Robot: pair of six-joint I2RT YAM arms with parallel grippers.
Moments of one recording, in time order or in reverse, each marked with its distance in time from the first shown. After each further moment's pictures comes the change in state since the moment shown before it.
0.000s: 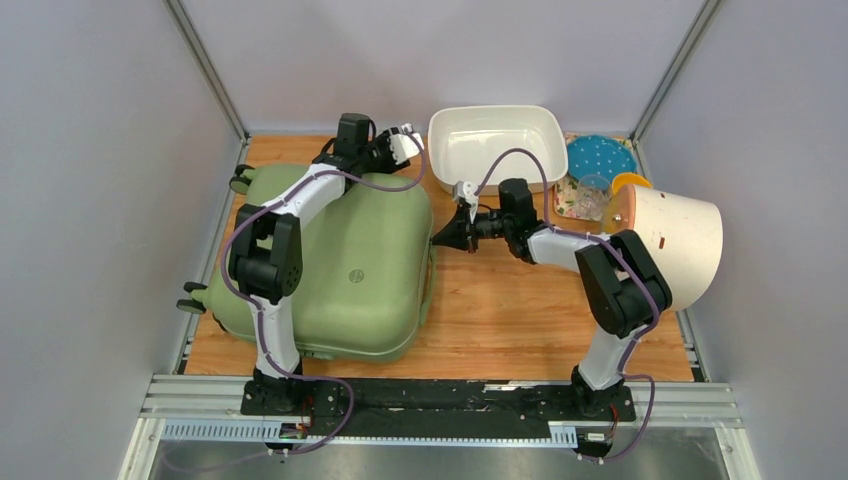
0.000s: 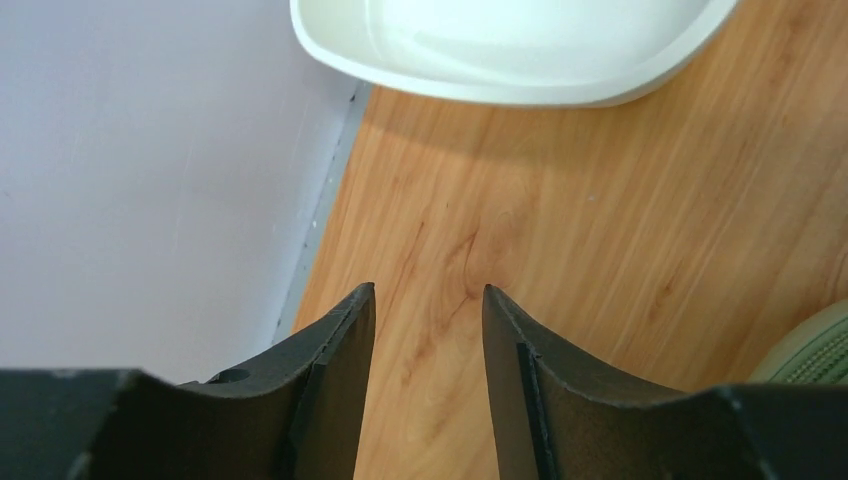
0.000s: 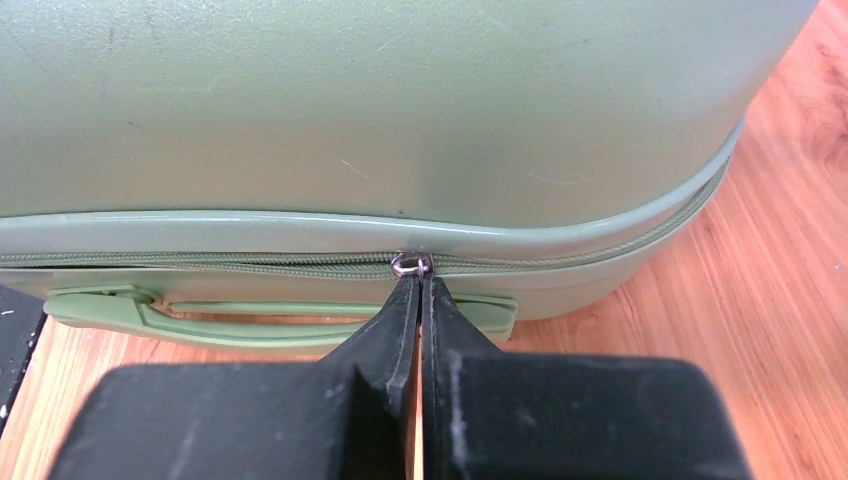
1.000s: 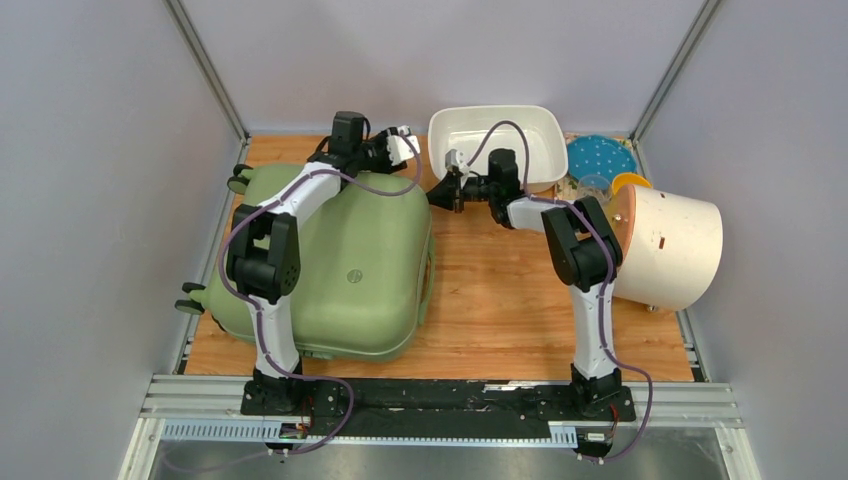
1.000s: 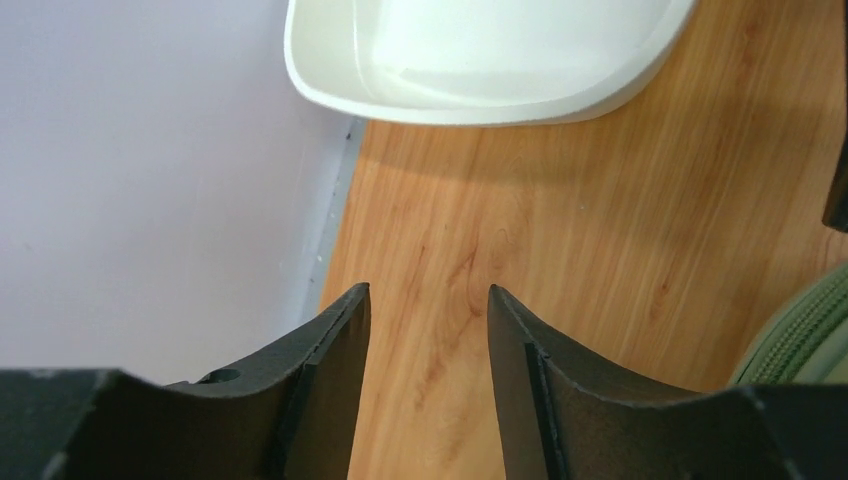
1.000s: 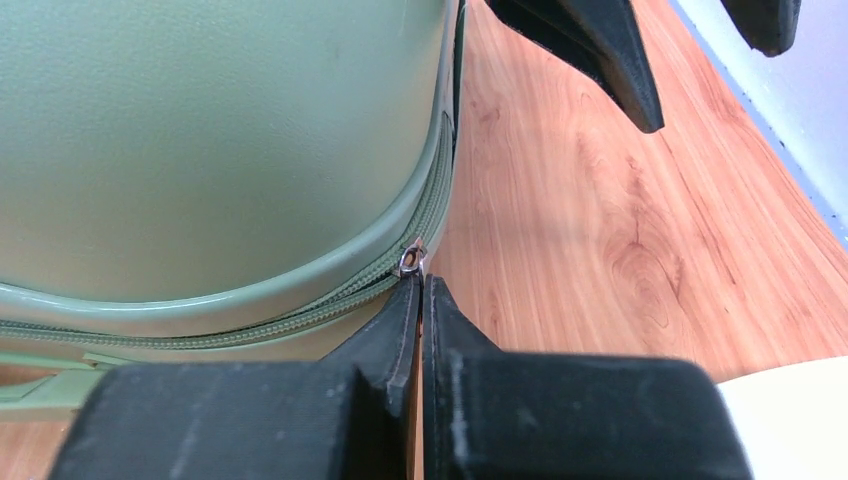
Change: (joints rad) left arm 0.002 -0.012 0.002 -0.029 0.167 0.183; right arm -0.053 0.396 0.441 0.144 -0.072 -0.029
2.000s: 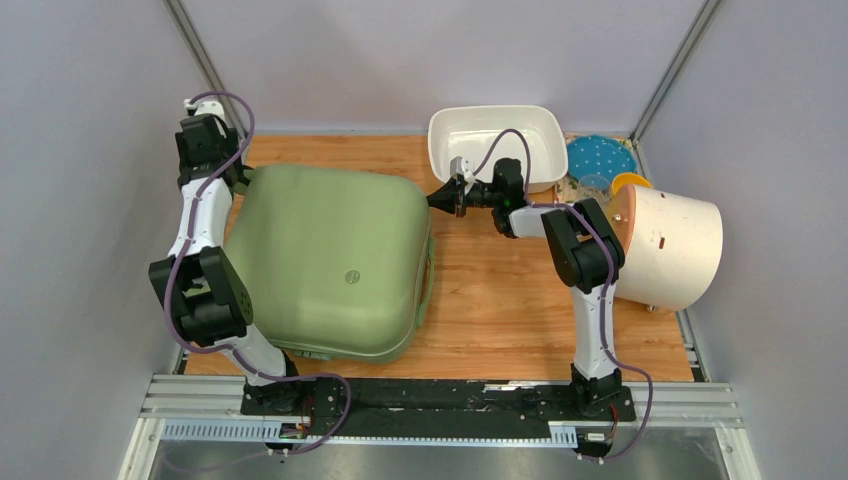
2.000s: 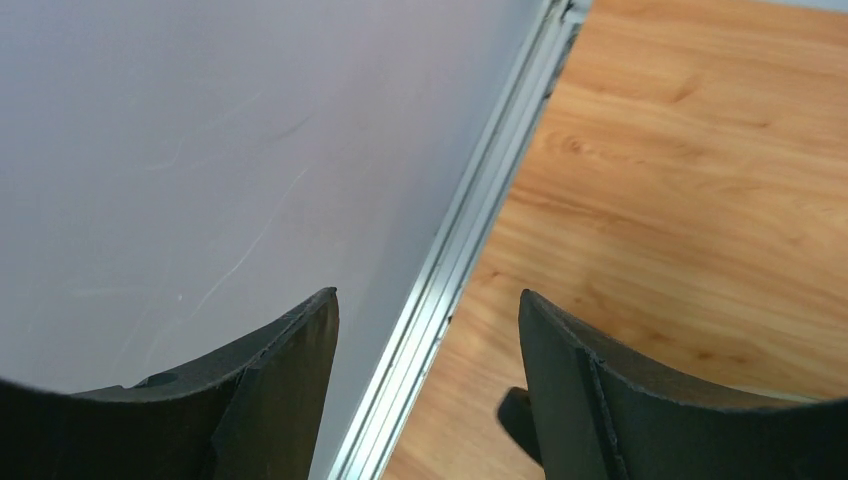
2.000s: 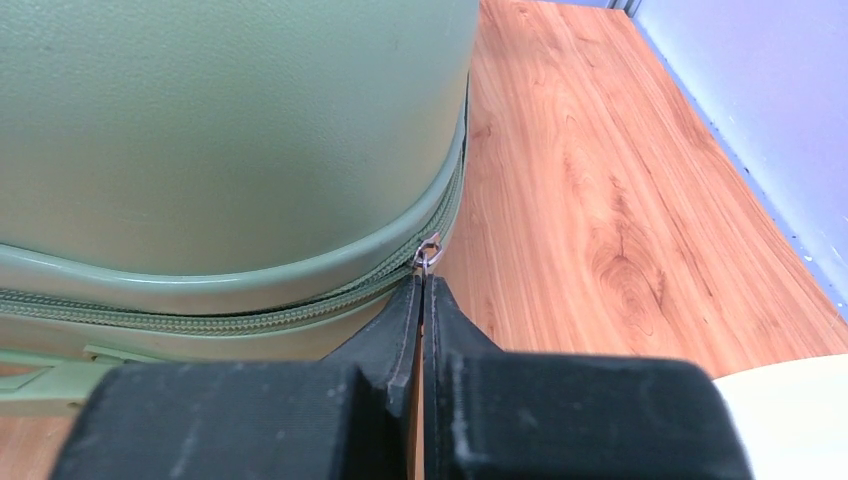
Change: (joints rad) left arm 0.570 -0.335 -0.160 -0.053 -0.830 -0.859; right arm 0.005 -0.006 -0.101 0.241 0.002 0.065
